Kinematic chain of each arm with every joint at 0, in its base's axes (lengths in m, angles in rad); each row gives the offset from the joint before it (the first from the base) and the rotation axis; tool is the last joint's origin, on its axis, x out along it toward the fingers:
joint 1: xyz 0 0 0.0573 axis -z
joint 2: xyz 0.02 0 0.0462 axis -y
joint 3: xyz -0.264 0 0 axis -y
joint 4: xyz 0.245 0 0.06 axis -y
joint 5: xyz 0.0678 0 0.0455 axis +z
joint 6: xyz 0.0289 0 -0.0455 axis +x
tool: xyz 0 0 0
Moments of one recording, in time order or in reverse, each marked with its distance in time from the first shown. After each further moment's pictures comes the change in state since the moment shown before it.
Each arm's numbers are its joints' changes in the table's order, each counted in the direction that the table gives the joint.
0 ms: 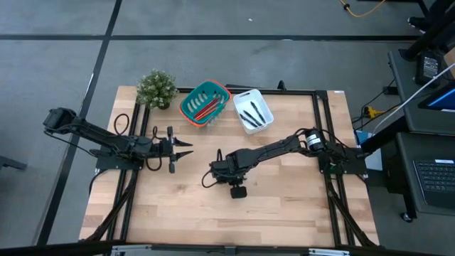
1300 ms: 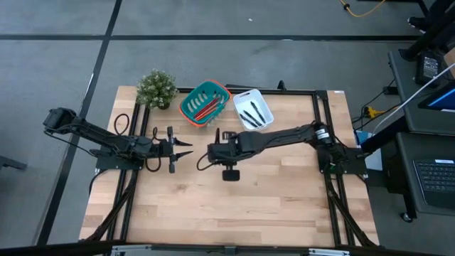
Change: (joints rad) left arm 0.000 0.000 0.000 -0.003 0.000 0.098; right arm 0.043 0.089 0.281 -0.232 -0.276 0.010
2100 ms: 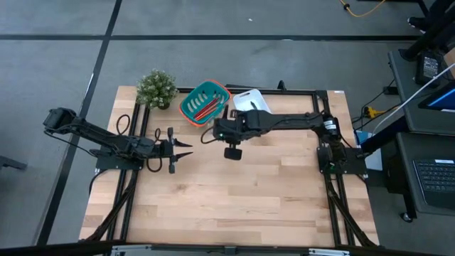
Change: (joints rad) left arm 0.000 0.000 0.000 -0.067 0.000 -0.029; right arm 0.132 0.104 -0.001 -0.057 -0.087 0.006
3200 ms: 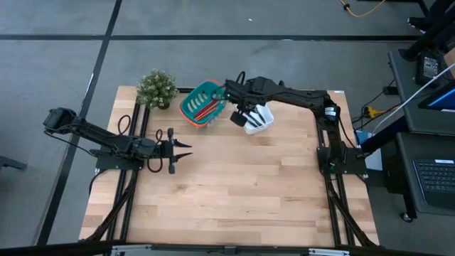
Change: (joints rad) left arm 0.000 0.000 0.000 -0.042 0.000 0.002; right arm 0.306 0.002 -0.001 -0.101 -0.028 0.090
